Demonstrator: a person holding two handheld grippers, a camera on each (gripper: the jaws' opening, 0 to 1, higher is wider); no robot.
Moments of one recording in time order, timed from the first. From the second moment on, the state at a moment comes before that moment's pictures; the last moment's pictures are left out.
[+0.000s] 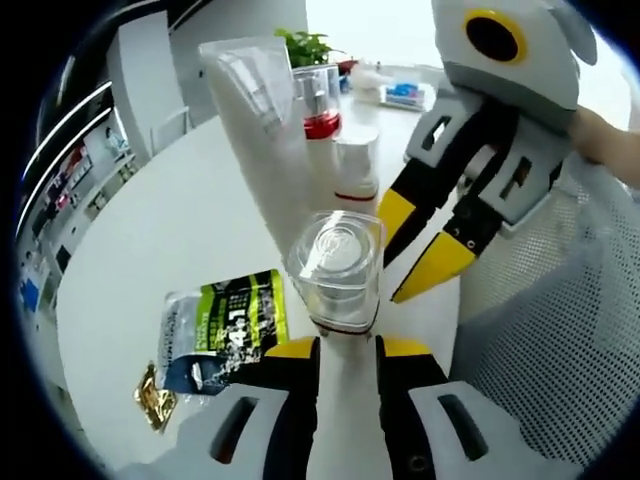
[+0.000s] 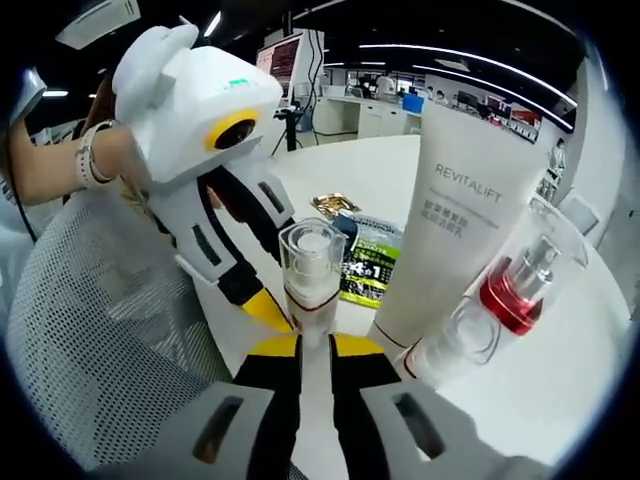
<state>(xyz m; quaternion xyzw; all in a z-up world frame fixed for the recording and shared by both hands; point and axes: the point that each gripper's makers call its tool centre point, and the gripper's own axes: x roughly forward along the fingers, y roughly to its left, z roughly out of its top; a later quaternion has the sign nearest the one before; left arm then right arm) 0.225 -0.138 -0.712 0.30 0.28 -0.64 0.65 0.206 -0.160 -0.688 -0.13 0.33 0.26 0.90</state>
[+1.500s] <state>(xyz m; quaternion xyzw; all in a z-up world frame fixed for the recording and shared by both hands) 0.217 -0.179 -0.723 0.24 0.33 -0.62 0.67 0.197 -0.238 -0.701 -0.12 0.39 0.17 0.90</state>
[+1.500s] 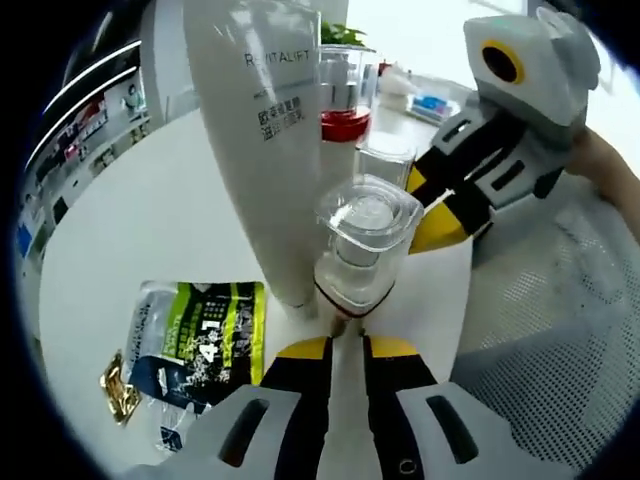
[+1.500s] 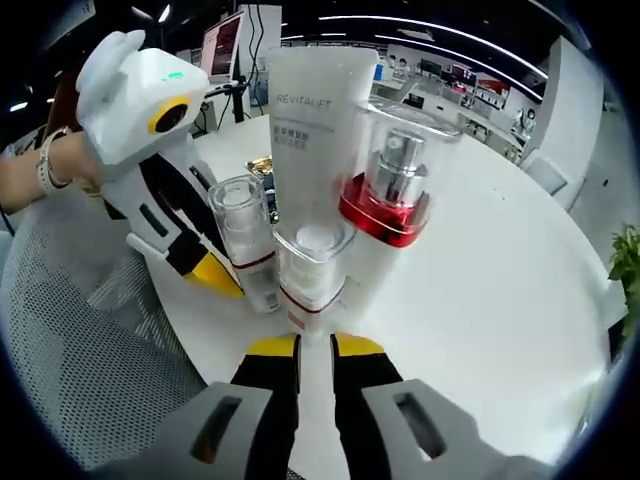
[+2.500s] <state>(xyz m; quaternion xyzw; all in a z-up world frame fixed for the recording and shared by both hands) 0.214 -0.189 -0.729 0.21 0.36 -0.59 0.69 0.201 -0.236 -0.706 -0.11 0.38 0.17 0.90</state>
